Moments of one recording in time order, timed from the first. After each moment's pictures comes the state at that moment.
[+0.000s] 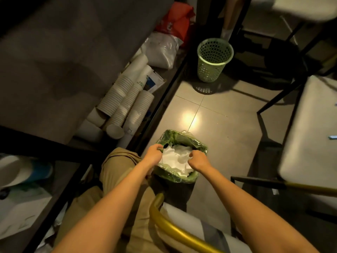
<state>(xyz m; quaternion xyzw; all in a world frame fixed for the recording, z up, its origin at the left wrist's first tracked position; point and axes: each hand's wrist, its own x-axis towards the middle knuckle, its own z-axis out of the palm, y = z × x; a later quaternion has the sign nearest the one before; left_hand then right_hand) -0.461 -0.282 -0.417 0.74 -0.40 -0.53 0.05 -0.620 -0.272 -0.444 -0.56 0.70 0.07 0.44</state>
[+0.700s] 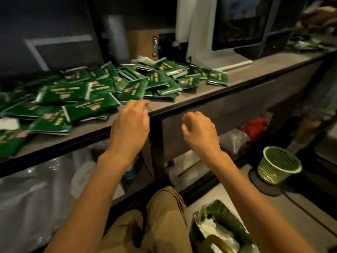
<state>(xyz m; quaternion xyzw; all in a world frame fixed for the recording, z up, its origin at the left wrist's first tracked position) -0.305 -0.161 -0.091 0.80 -0.50 0.12 0.32 -0.432 -0.264 -0.124 -0.87 0.38 -0.28 0.13</state>
